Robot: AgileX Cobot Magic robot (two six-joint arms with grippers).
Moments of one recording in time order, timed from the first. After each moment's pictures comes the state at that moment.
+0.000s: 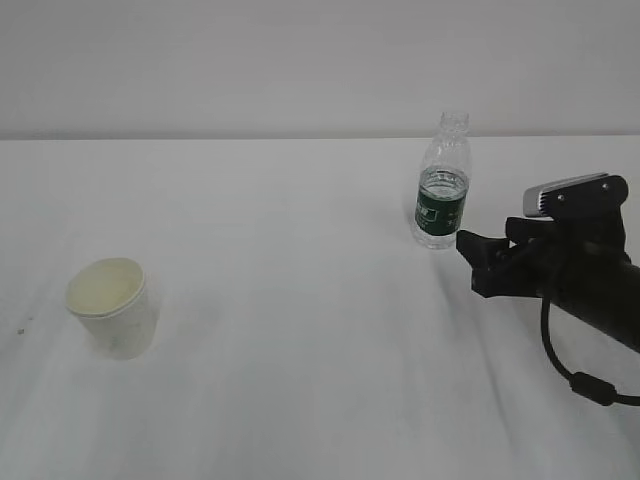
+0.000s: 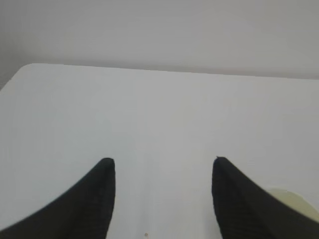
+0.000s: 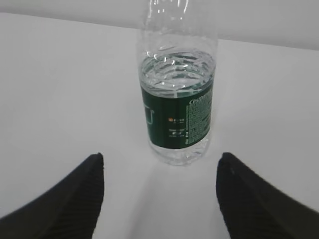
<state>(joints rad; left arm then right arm) 0.00 1.12 -0.21 0.01 -0.57 -0.13 0.14 1.91 -0.53 -0.24 -0.97 0.07</state>
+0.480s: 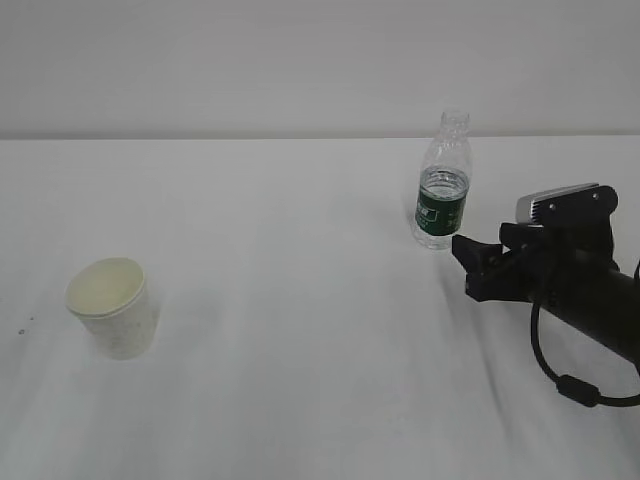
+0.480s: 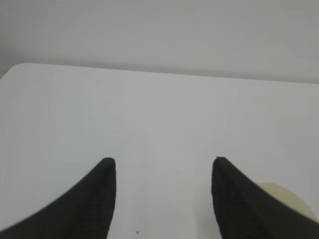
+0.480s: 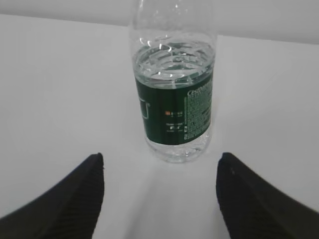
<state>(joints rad) 0.00 1.16 -0.16 0.04 -0.68 -0.17 0.14 1.99 -0.55 -0.22 -1.03 0.06</state>
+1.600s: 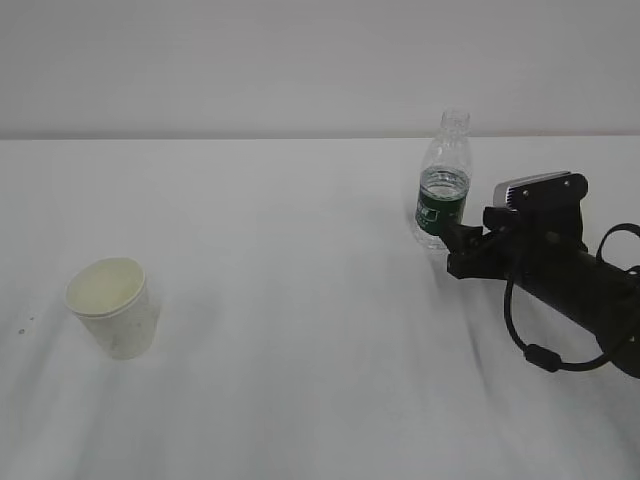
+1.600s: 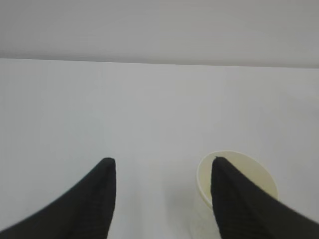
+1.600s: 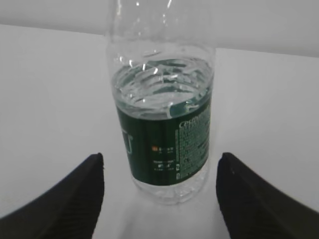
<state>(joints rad) 0.00 1.18 -0.08 0.20 -0.80 -0.25 0.14 2.11 -0.71 -0.22 -1.03 0.06</state>
